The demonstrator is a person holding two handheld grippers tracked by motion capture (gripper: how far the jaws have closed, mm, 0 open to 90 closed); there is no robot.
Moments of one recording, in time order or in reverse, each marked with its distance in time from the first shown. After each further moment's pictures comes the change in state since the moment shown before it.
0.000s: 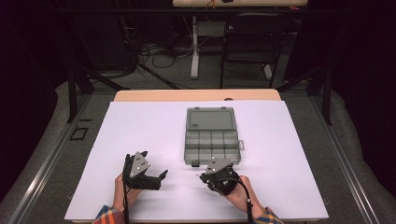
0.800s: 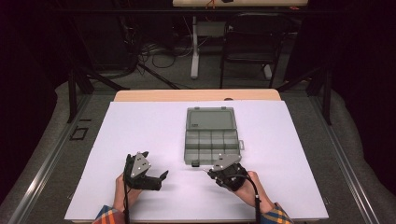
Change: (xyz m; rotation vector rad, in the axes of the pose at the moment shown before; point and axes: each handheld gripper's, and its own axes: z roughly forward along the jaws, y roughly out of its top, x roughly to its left) left arm -0.002 0.000 0.002 0.010 -0.011 0.006; right arm -0.018 -0.004 -0.015 0.013 -0.029 -0.051
